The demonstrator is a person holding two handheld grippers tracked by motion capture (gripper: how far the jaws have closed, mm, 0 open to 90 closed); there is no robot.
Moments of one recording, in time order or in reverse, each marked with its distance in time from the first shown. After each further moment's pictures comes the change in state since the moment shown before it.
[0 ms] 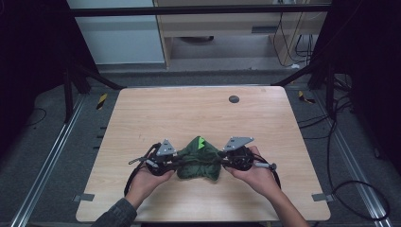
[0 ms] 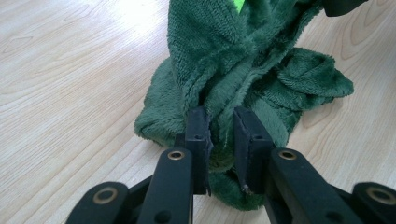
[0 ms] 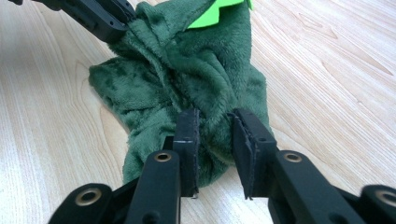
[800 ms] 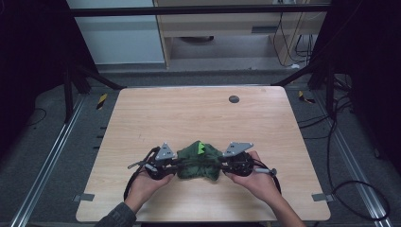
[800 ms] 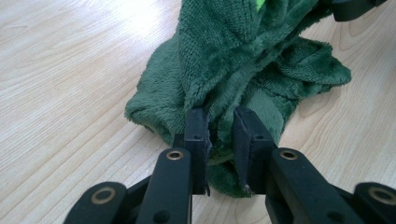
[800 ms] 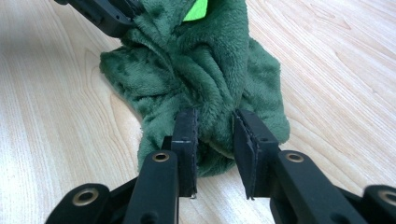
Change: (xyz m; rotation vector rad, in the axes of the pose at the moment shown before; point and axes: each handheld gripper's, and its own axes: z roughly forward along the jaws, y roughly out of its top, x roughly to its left) left arm -0.005 -0.011 0.000 -0.007 0.002 -0.003; right arm 0.011 -0.011 0.000 0.009 0.007 -0.006
